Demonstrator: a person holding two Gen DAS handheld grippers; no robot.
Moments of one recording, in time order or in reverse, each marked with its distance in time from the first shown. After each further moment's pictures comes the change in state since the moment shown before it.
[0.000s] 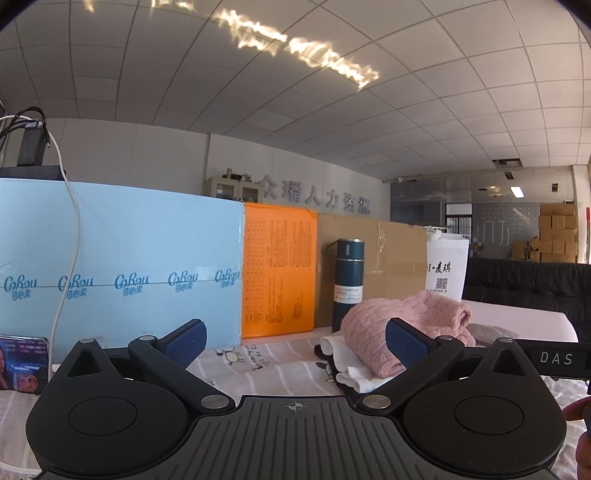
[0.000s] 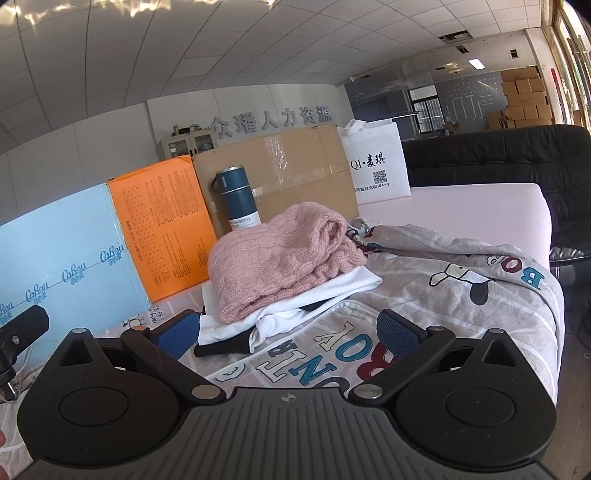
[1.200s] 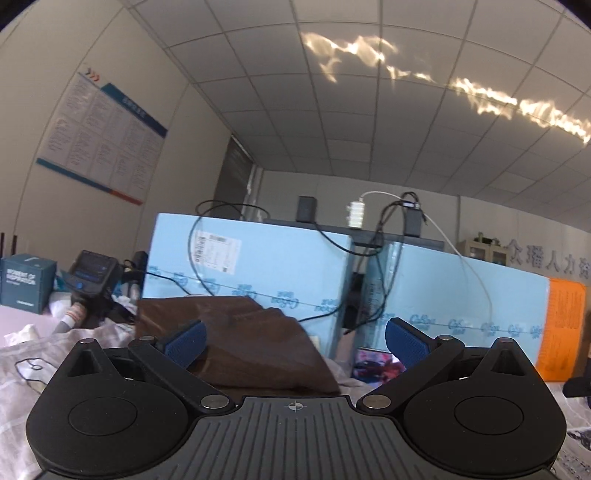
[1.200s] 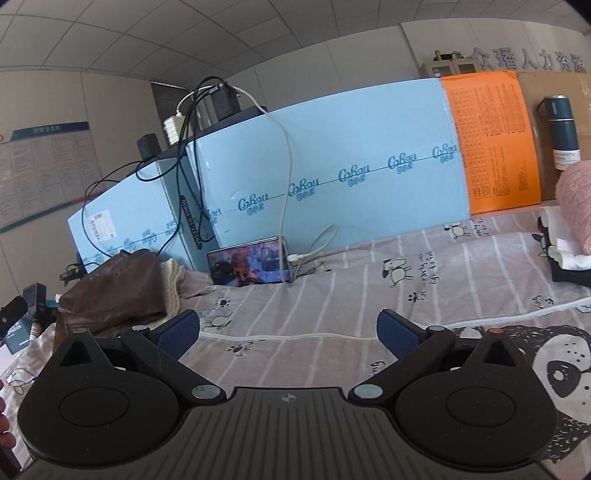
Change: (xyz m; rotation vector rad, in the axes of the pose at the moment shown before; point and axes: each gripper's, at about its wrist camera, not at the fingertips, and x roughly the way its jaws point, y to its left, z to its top) left arm -0.279 0.166 -0.016 -0.187 -0.212 0.912; right arm -0.034 0.181 -0.056 -0.240 0.319 0.925
